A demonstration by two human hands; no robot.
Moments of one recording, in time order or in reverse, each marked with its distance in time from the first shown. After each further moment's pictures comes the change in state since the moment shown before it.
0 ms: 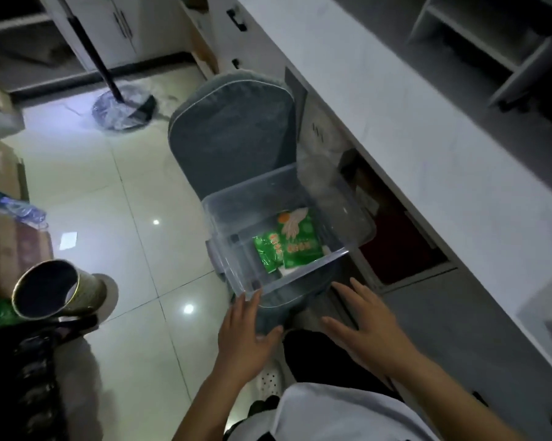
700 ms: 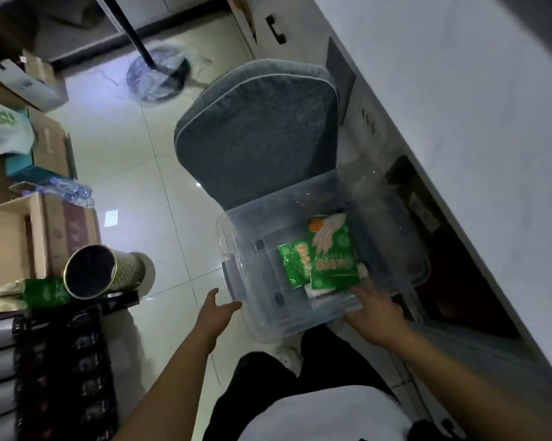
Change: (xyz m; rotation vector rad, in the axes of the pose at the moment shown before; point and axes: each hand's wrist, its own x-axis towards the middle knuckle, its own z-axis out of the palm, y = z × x) left_hand 0.177 -0.047 -0.061 -0.528 0.050 -0.719; right_hand 0.229 0.059 0.016 -0.131 -0.260 0.096
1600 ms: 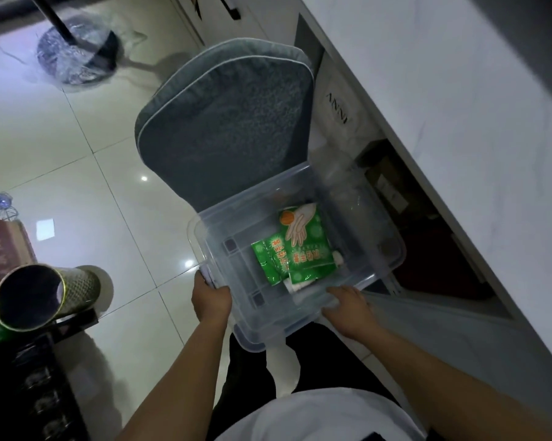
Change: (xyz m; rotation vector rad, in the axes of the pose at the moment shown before) left_hand 0.061 0.021 0.019 -0.099 0.265 0.215; right_hand 0.008 -0.038 0.049 0.156 0.029 0.207
